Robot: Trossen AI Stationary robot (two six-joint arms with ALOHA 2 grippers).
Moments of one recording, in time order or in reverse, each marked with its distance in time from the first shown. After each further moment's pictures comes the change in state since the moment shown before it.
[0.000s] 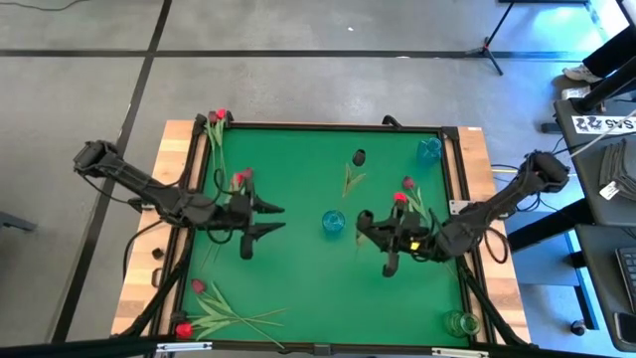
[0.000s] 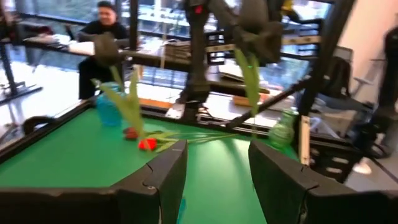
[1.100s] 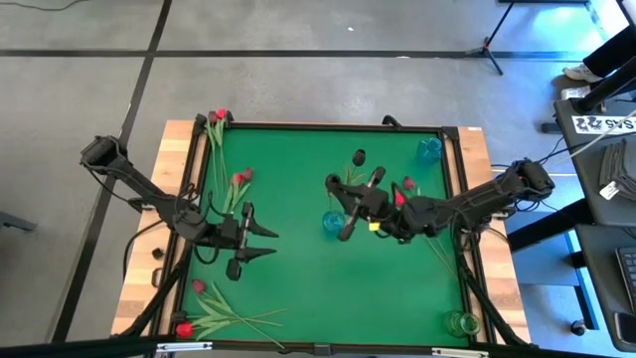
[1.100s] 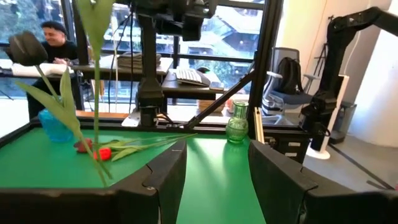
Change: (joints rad) left arm -0.167 0.055 -0.143 0.280 -0.013 0.094; right arm -0.258 0.211 0.311 0.030 -0.016 -0.450
